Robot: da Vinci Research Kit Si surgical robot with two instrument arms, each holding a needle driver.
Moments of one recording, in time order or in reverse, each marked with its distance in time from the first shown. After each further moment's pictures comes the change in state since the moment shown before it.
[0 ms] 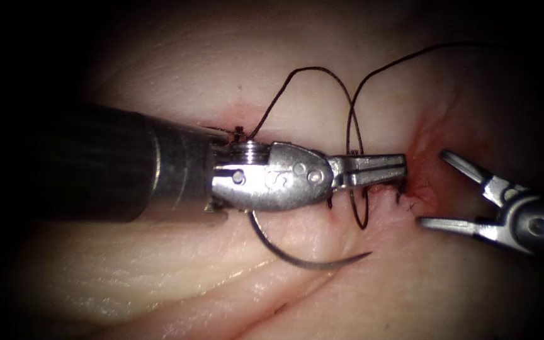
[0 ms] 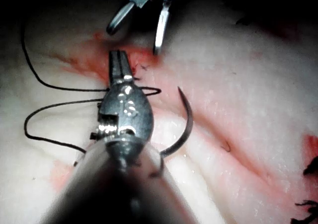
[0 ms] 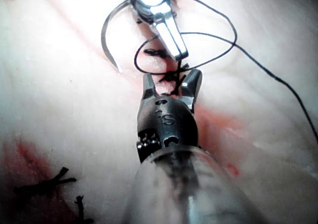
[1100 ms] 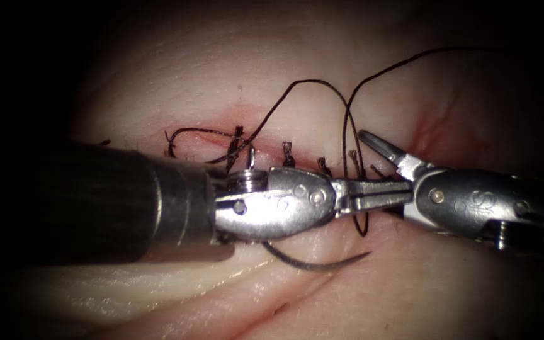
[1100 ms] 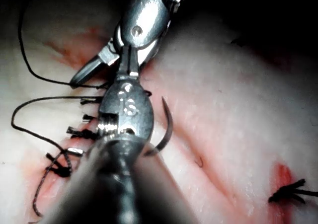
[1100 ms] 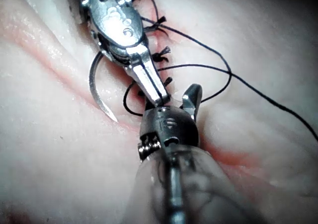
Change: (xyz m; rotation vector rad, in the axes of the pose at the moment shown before) right arm 0.000 -0.001 0.008 -0.027 -0.088 -0.014; left arm 0.001 0.002 0.001 -0.047 0.053 -0.115
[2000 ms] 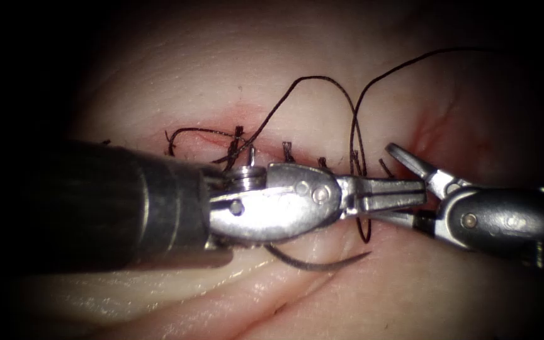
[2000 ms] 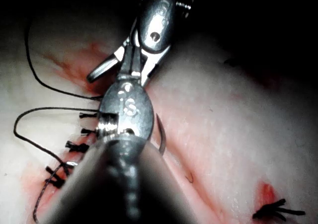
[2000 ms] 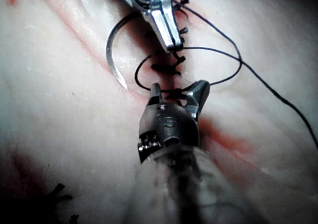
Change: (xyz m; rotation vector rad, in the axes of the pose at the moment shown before) right arm -0.001 0.000 -0.005 -0.035 0.039 -0.128; left arm 0.005 0.000 -0.002 -0.032 0.026 0.006
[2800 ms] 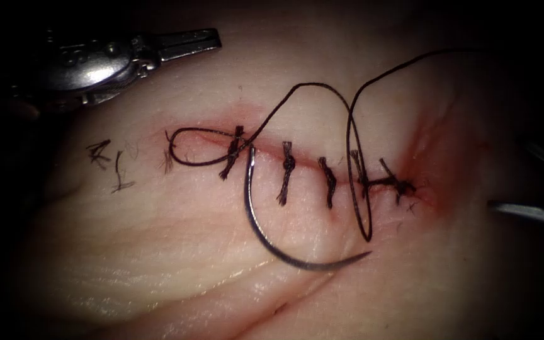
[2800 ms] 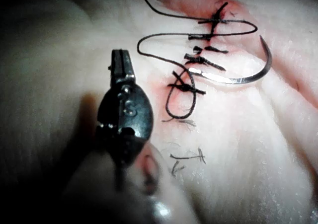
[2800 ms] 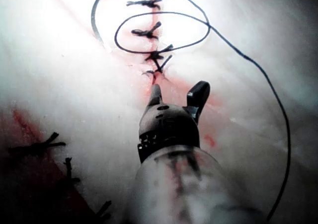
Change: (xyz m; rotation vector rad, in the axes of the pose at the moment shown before) right arm -0.001 0.004 -0.010 -0.022 -0.072 0.044; left arm -0.006 -0.010 -0.016 0.367 -0.220 -0.049
